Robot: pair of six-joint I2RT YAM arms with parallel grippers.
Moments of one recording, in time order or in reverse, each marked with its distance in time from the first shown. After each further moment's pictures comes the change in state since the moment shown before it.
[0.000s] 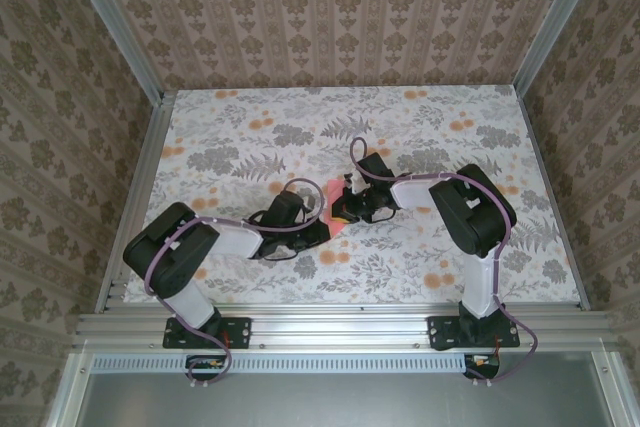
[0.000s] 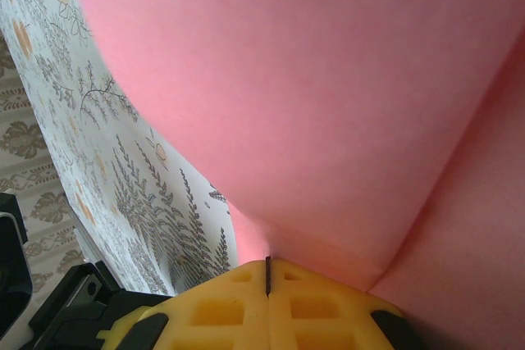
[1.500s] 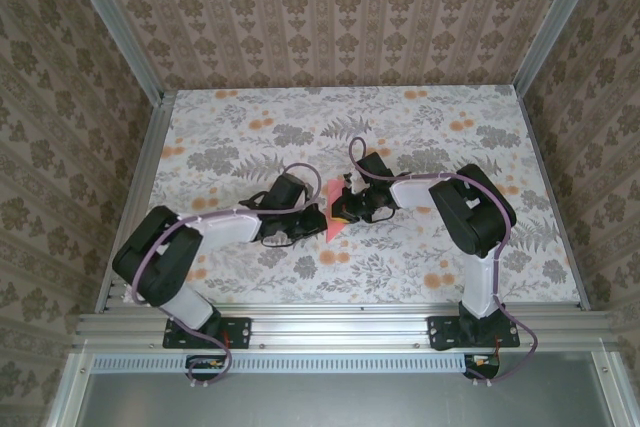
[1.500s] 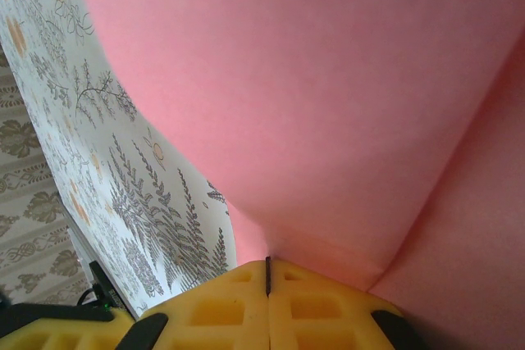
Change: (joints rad) left arm 0.039 -0.054 0.194 -0.377 -0.009 0.038; right arm 0.003 0.000 0.008 -0.017 0.010 -0.014
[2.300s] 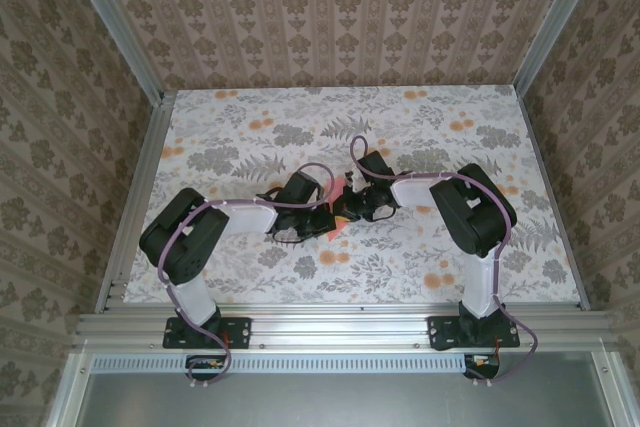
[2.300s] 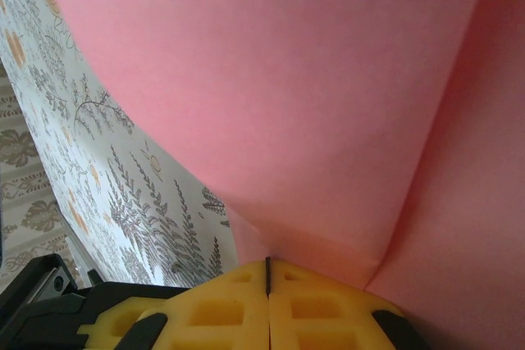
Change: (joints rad) left arm -0.023 0.169 0.096 0.014 0.013 0.000; right arm -0.005 0.000 0.009 -0.010 0.012 0.002
